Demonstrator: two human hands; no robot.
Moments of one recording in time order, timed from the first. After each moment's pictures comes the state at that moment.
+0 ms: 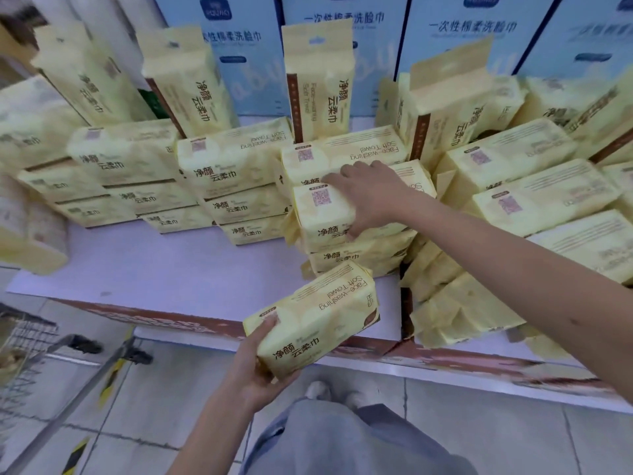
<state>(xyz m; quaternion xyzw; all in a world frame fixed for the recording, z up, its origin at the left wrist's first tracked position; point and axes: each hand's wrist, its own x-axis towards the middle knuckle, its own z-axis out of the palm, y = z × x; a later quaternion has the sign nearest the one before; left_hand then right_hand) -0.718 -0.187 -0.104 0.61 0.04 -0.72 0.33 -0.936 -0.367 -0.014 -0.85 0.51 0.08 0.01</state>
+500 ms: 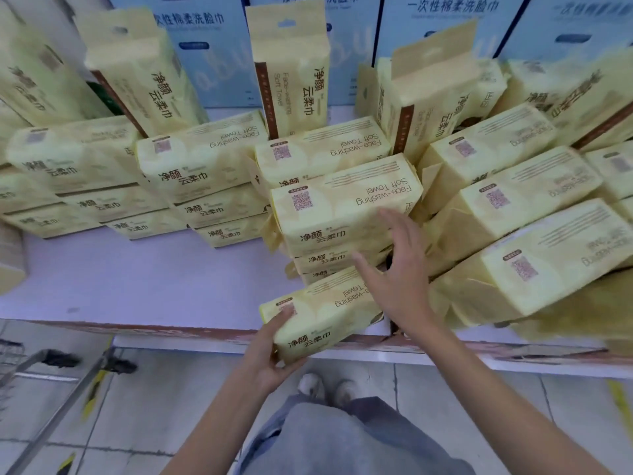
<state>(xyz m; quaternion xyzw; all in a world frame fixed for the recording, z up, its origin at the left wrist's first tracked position) -0.743 -0.223 -0.136 0.63 -0.02 -0.73 0.28 -0.943 -0.249 -0.084 -0.59 0.66 -0.44 0.13</state>
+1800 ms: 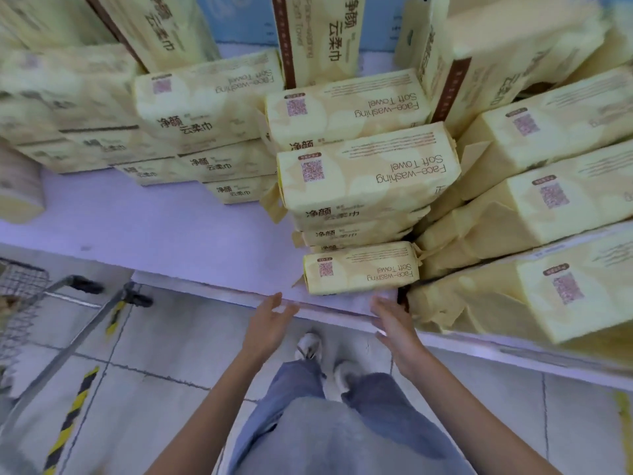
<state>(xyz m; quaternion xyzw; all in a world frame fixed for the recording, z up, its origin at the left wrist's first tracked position) -0.745 -0.214 -0.187 0.75 -0.38 -0.52 0.15 -0.957 -0.199 -0.207 -0.16 0.69 -0.31 0.64</state>
